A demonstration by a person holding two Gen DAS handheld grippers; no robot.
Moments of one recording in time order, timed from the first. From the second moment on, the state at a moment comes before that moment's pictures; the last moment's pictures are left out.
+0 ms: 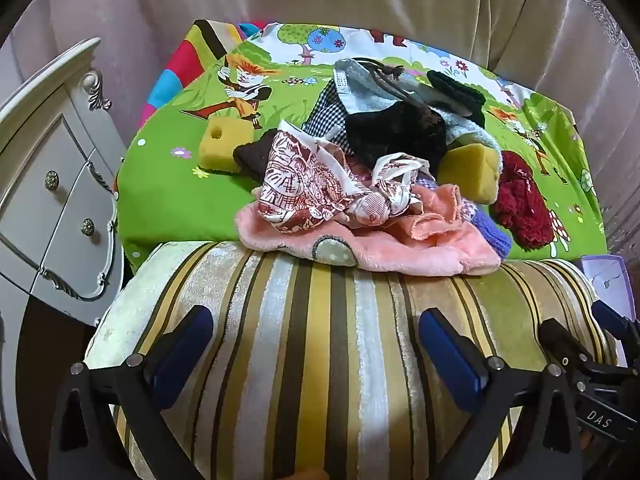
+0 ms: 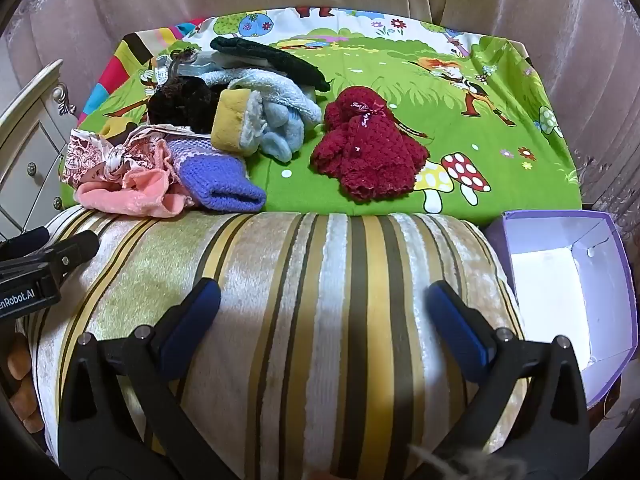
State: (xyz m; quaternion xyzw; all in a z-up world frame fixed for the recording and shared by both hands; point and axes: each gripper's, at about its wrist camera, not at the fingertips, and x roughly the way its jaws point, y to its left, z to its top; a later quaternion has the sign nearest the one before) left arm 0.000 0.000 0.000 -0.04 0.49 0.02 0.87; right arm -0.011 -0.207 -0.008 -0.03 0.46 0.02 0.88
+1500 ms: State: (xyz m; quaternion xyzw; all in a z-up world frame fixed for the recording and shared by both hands) left arm -0.018 0.019 0.028 -0.05 0.43 0.05 0.90; right arm -0.002 -0.210 0.001 -0.01 0.47 0.03 0.88
